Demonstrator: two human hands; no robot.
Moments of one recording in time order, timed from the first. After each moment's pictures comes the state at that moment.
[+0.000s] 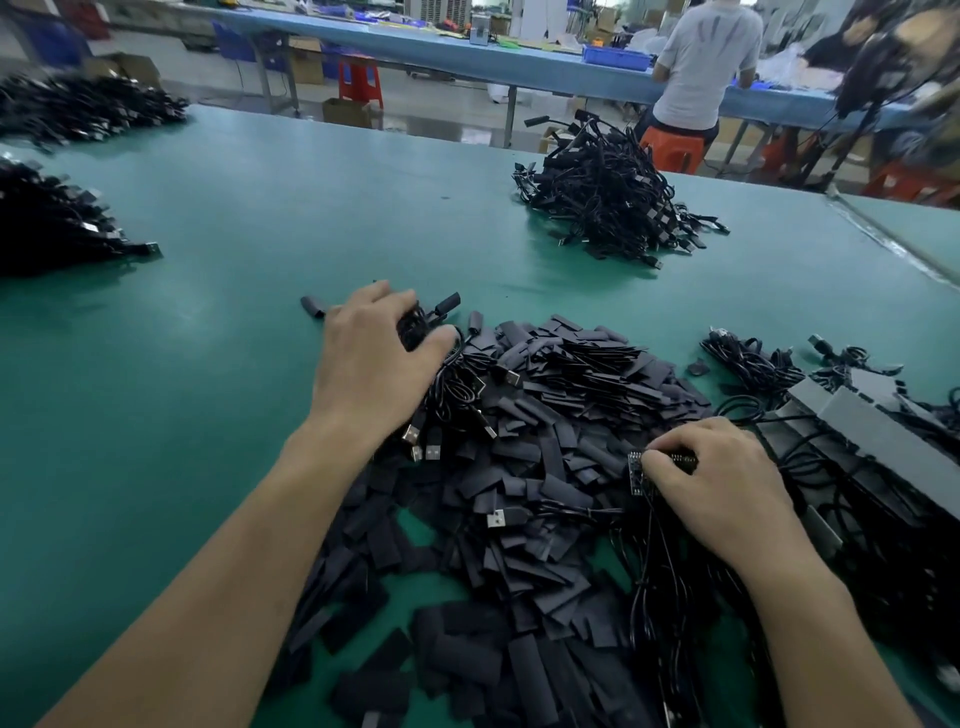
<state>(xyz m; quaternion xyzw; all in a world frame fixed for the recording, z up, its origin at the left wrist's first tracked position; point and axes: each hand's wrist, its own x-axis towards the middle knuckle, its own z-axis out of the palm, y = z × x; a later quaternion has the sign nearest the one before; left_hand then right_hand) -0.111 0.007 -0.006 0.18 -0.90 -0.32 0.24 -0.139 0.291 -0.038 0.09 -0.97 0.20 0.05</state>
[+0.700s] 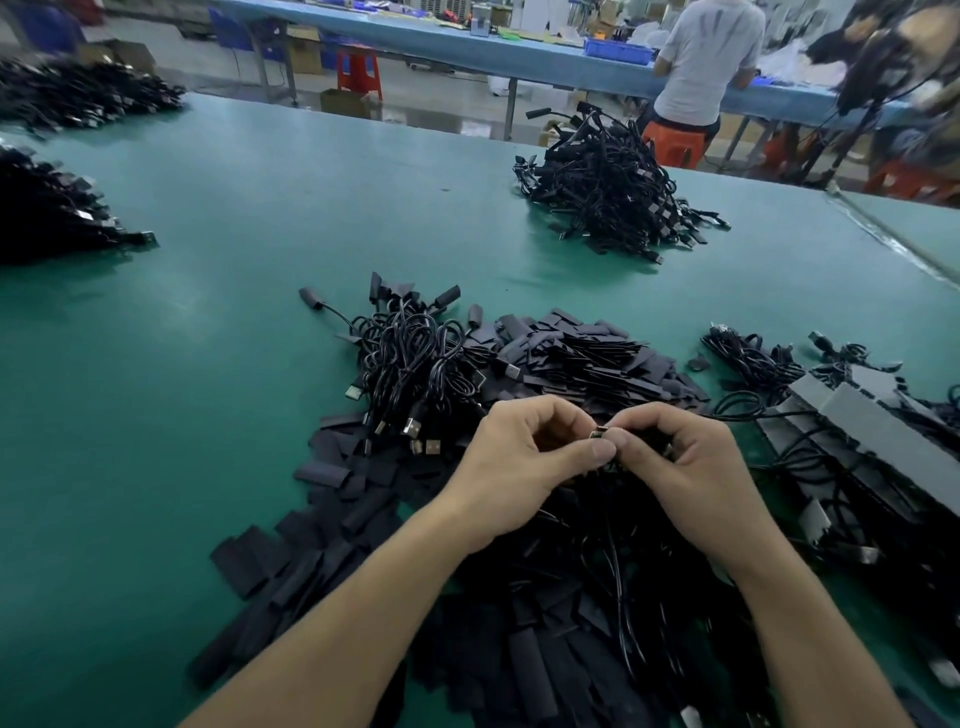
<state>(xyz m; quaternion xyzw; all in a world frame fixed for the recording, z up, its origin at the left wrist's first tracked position) -0.091 0.099 -0.049 -0.04 -0.70 -0.71 0.04 -0.133 0.272 -0.039 0.25 -0.79 0.56 0.00</state>
